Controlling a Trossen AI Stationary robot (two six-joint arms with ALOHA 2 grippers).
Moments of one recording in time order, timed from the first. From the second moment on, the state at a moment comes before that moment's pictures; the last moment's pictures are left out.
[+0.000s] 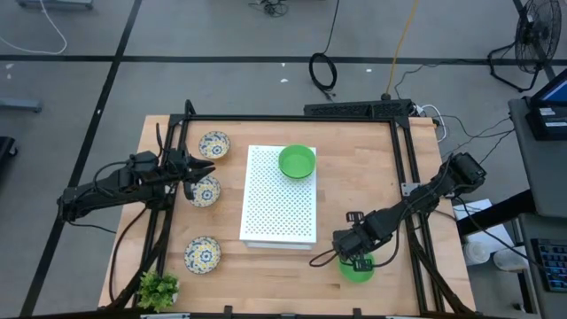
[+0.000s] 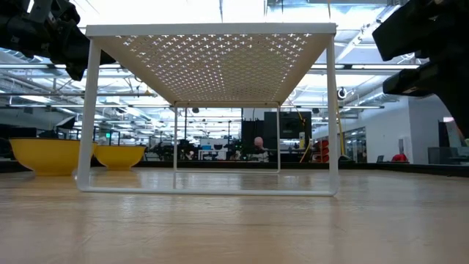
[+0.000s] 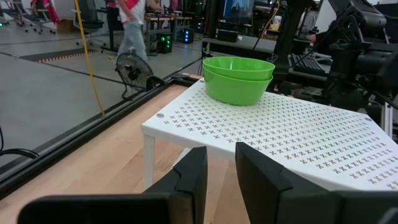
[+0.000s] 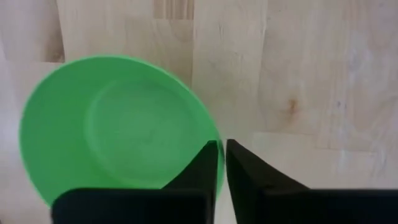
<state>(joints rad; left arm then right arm) 0.25 0.11 0.26 -0.26 0.00 -0.14 0.53 1.60 1.02 -0.86 -0.06 0.51</state>
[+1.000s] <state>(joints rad) 0.25 0.11 0.26 -0.26 0.00 -0.14 0.53 1.60 1.01 -0.82 -0.06 0.51</state>
